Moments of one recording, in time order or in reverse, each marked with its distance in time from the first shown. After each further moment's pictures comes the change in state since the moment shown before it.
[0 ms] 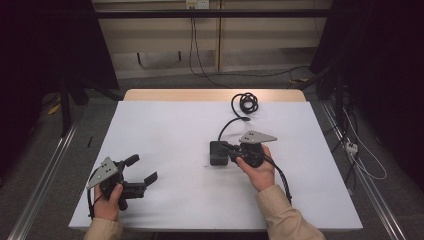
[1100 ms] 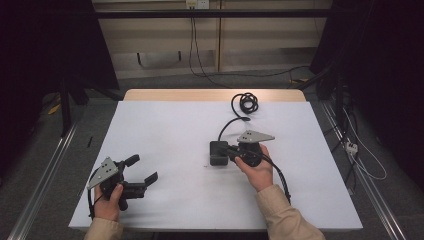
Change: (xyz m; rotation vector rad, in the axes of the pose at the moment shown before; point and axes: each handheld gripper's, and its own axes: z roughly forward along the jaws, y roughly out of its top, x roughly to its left) left arm 0.000 0.000 0.000 0.002 -0.002 0.005; right arm 0.000 0.000 0.006 0.009 0.019 -0.004
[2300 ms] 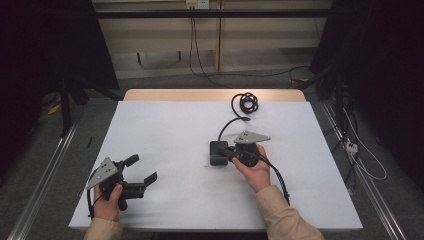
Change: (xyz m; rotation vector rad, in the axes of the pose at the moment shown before) left arm 0.000 0.000 -0.001 -0.005 0.003 -0.005; right arm 0.000 -0.004 0.009 0.023 -0.015 -0.029
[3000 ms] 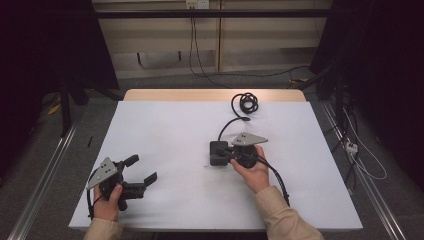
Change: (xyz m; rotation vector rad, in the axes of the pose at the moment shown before) left arm 0.000 0.000 -0.001 0.002 0.001 0.005; right arm 0.005 -0.001 0.003 -0.001 -0.019 -0.041
